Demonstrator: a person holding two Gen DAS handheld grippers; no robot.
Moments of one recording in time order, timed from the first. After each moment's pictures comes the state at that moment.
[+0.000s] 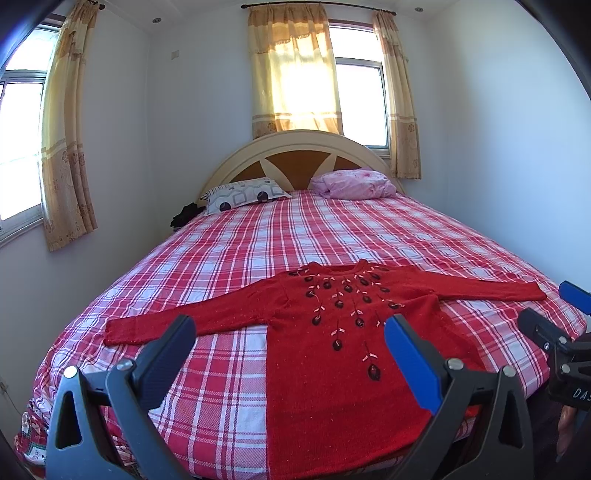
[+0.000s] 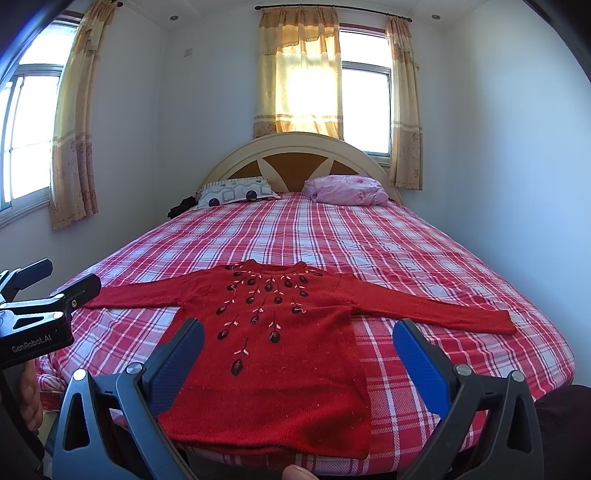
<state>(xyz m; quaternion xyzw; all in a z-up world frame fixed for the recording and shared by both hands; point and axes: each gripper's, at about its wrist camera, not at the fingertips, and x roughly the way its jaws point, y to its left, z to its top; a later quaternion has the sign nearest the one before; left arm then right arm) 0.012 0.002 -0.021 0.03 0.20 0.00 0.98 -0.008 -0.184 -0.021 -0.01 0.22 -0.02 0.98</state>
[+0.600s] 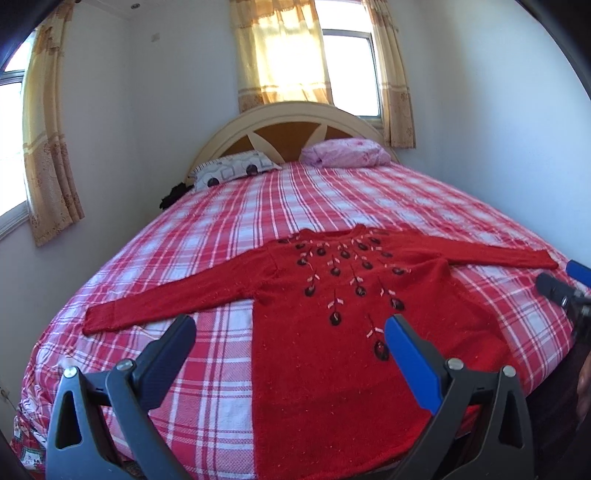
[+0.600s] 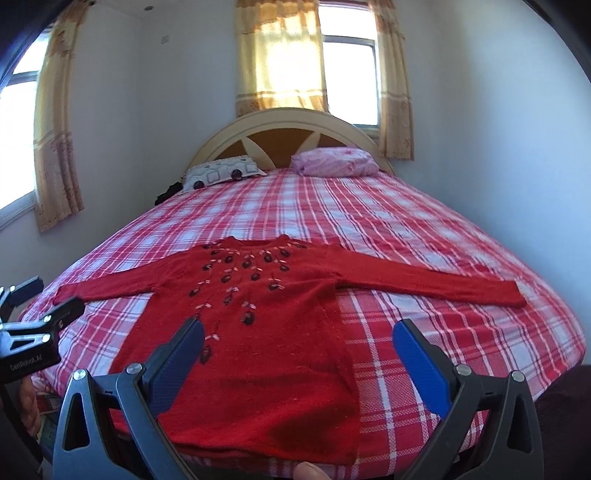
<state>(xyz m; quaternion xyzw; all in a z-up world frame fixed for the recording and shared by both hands) 0.060 -0.013 -0.076 0.05 0.26 -0.01 0.96 0.038 -0.249 -0.069 0.04 0.27 -0.05 0.96</state>
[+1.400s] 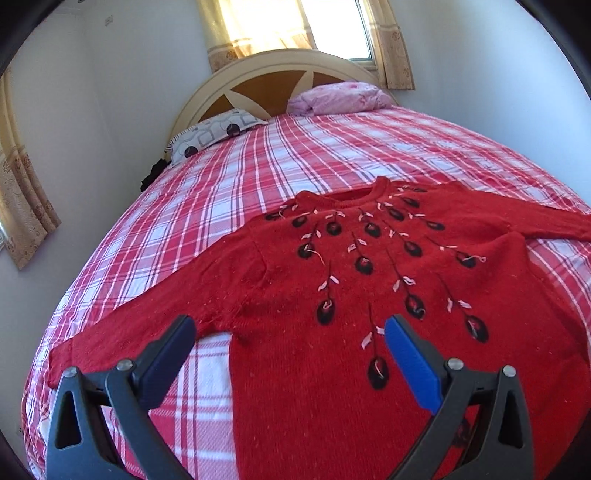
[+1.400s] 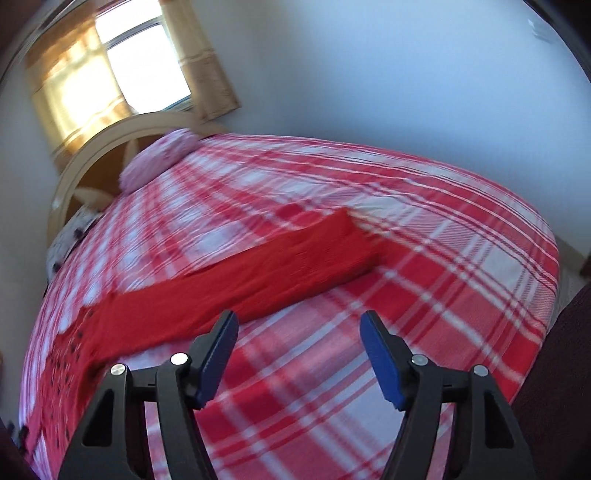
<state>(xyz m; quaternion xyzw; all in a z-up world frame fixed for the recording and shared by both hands) 0.219 -0.028 -0.130 0.12 0.34 -0.01 0.93 0.093 -0.588 -0.144 0.27 0.32 -0.29 0.86</state>
